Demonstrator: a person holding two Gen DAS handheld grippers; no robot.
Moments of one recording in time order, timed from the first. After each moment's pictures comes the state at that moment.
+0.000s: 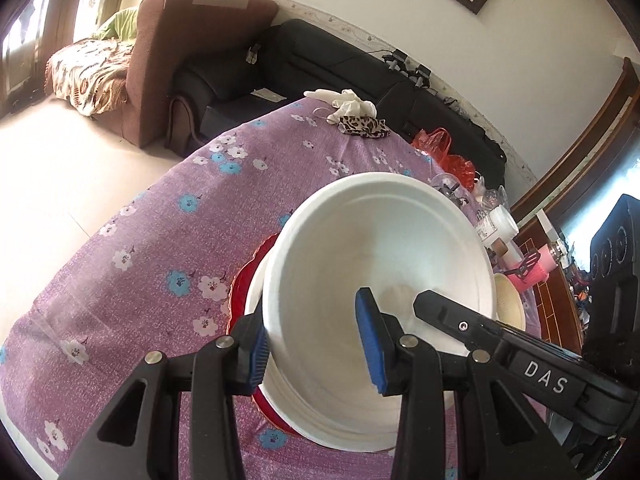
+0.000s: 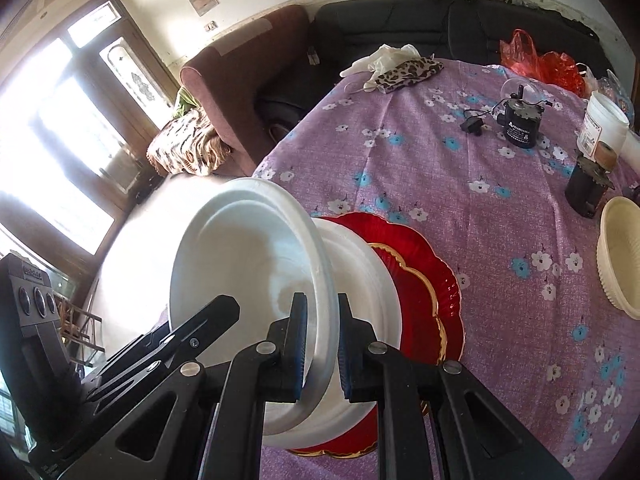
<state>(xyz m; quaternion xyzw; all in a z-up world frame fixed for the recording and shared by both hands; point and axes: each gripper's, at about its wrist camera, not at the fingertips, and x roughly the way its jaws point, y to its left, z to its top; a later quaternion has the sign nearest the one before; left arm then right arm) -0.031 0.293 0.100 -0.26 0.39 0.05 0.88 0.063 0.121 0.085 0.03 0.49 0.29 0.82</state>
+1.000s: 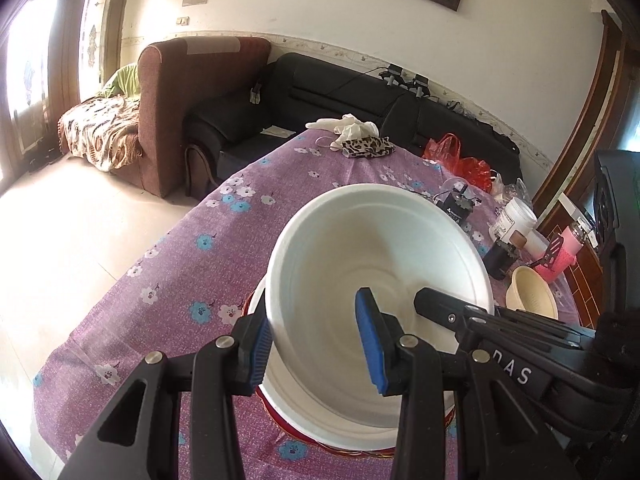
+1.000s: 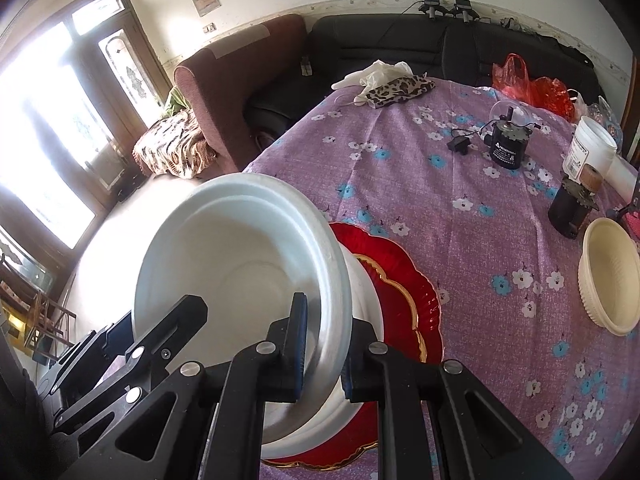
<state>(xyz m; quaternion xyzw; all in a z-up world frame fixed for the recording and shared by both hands) -0.041 0.266 0.117 -0.17 0.35 0.10 0.91 0.060 0.123 0.083 0.00 0.46 0.27 0.84</state>
